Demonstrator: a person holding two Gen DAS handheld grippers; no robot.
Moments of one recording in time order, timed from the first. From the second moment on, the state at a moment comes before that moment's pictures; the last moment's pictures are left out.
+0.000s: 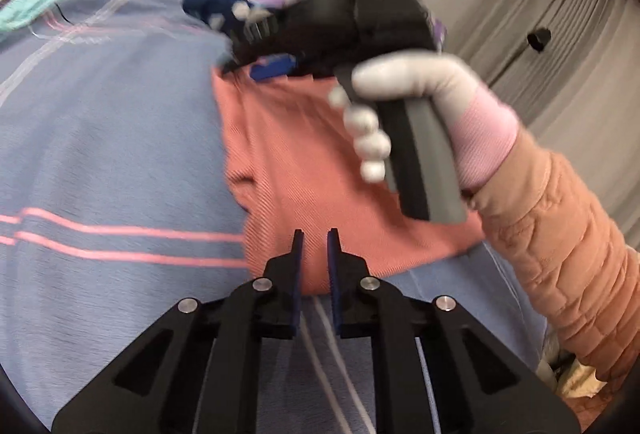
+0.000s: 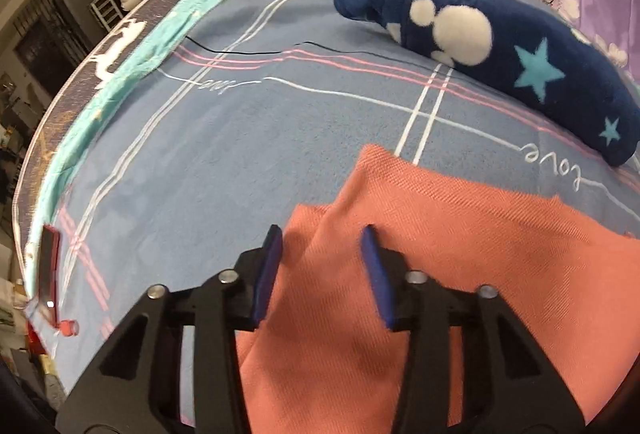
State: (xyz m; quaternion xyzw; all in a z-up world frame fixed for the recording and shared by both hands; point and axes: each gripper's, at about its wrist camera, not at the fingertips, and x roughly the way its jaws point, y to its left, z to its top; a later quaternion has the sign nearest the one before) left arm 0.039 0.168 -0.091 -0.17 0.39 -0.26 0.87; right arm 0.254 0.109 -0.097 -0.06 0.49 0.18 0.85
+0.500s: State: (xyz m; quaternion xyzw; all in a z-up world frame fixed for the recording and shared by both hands) left arm 0.037 0.166 -0.100 -0.12 0.43 -0.26 0.85; right arm 0.255 0.116 -0.105 -0.05 0.48 0.23 0.85
